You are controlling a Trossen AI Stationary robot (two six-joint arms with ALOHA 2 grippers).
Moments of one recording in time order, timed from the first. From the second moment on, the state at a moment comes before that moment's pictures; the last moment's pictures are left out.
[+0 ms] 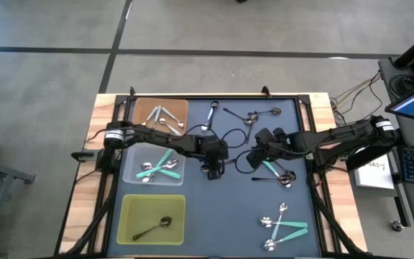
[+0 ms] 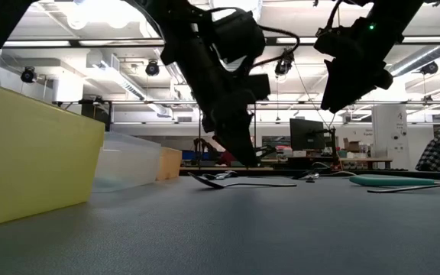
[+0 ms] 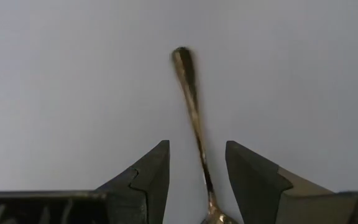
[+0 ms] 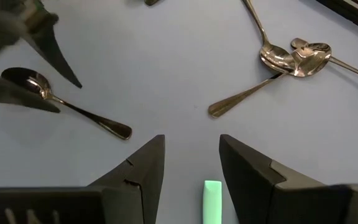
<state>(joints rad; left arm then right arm) 0.02 2.04 1.41 -0.39 -0.07 -0.08 0.10 1.23 0.86 -0.72 0.47 0.81</state>
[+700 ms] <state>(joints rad) 0.01 2.12 1.41 -0.40 -0.08 -0.26 0.10 1.23 0.86 -0.72 0.47 0.81</state>
